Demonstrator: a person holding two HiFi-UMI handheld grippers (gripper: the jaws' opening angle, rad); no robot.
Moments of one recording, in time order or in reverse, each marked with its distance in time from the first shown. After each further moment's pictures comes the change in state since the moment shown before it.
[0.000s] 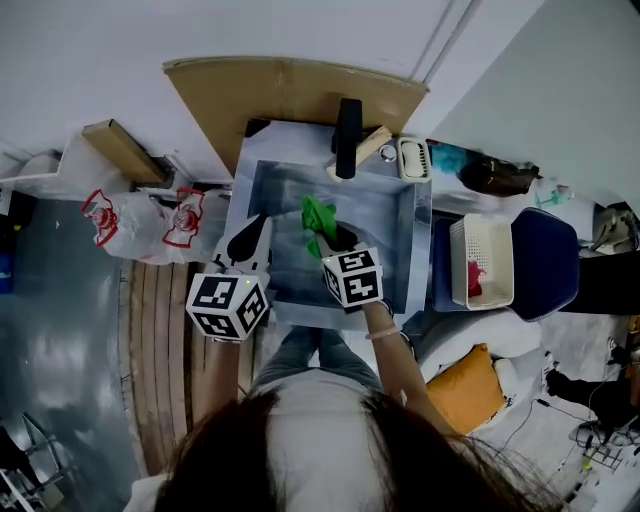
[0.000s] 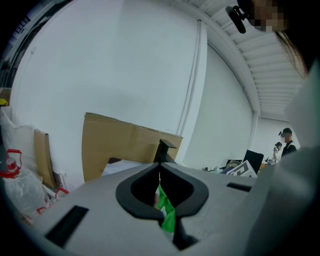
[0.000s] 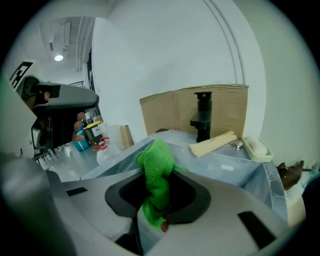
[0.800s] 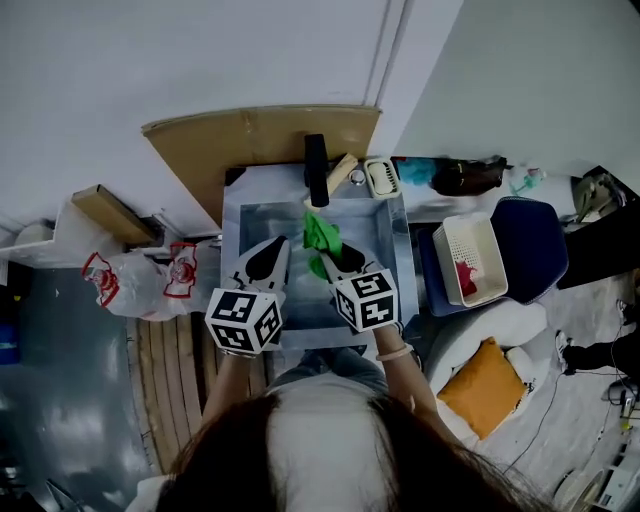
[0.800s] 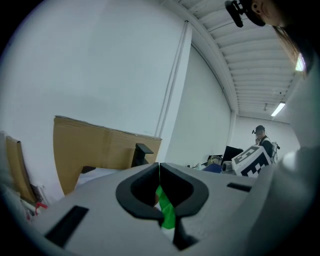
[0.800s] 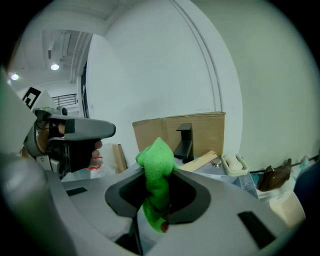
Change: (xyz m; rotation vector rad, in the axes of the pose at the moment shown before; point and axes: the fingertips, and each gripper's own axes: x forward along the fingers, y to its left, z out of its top) left arm 0.021 -0.057 0.021 0.088 0.010 -0.219; right arm -0.072 -0.015 0.053 0.069 -0.187 -0.096
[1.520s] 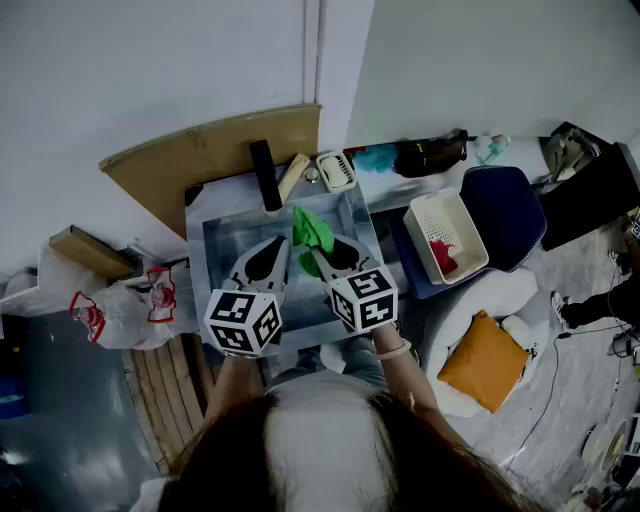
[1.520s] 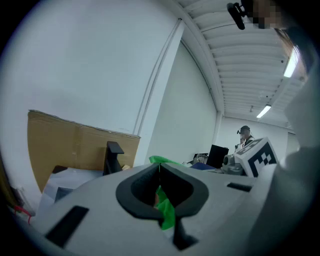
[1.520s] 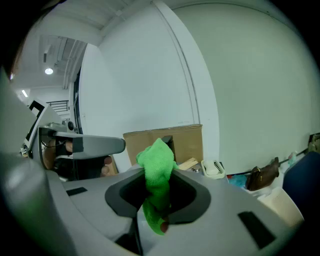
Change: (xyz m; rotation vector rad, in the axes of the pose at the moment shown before) left arm 0.039 -0.076 -0.001 0.029 0.016 -0.156; right arm -0.063 -0.044 0.018 0.051 -0.103 -0.087
